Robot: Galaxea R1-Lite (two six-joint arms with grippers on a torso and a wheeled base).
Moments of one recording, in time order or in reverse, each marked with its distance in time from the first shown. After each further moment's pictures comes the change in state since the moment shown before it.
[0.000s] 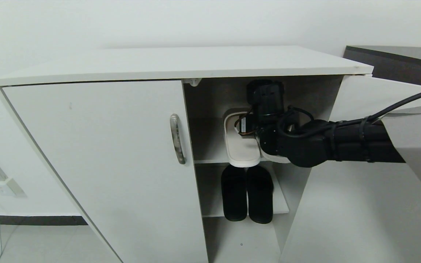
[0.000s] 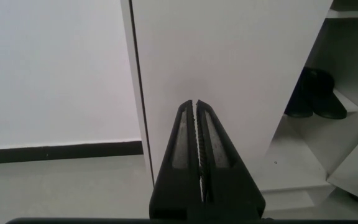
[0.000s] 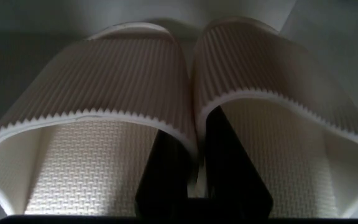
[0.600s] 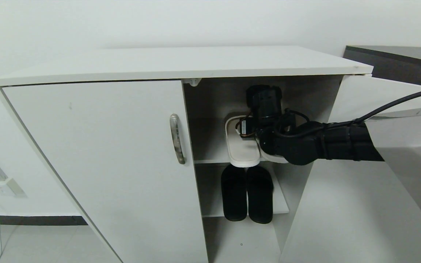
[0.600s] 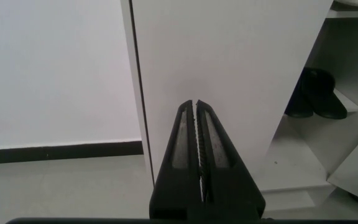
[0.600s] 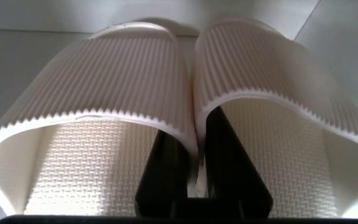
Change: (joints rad) left arm 0.000 0.000 0.000 0.000 0.002 0.001; right arm -0.030 0.055 -0.054 0.026 0.045 -0.001
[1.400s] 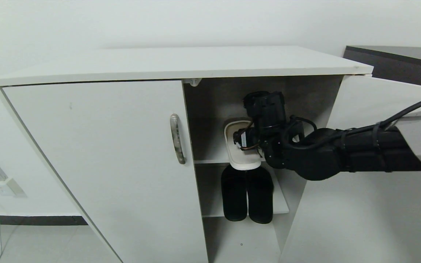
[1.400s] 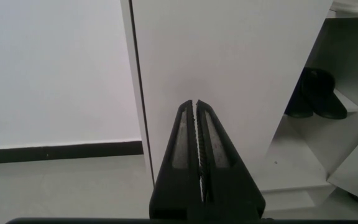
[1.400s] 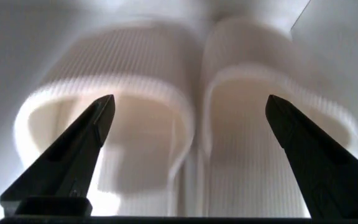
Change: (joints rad) left arm 0.000 0.000 0.000 0.000 -0.001 -0.001; right arm 0.075 -0.139 0.229 -0.016 -0.011 -0.011
